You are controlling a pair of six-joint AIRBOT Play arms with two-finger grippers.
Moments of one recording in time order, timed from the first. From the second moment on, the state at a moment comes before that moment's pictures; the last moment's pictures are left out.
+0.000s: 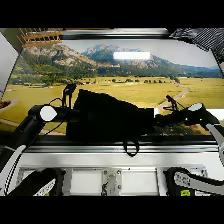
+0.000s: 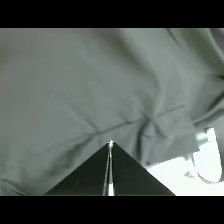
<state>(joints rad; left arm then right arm) -0.33 -1.03 0.81 1.11 -0.95 -1.58 -0.24 -1.36 0.78 -0.86 1.18 1.03</state>
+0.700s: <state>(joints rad) -0.67 -1.72 1.34 1.01 -0.85 -1.55 -0.05 -1.21 1.42 -1.26 1.69 1.50</state>
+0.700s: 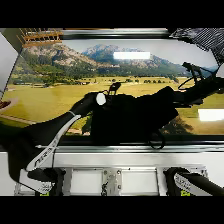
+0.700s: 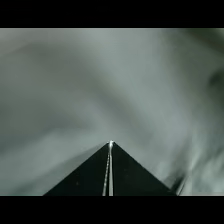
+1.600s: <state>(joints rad) -0.62 -1.77 1.52 0.98 -0.87 -1.59 0.19 -1.21 1.55 -1.29 1.73 1.62</state>
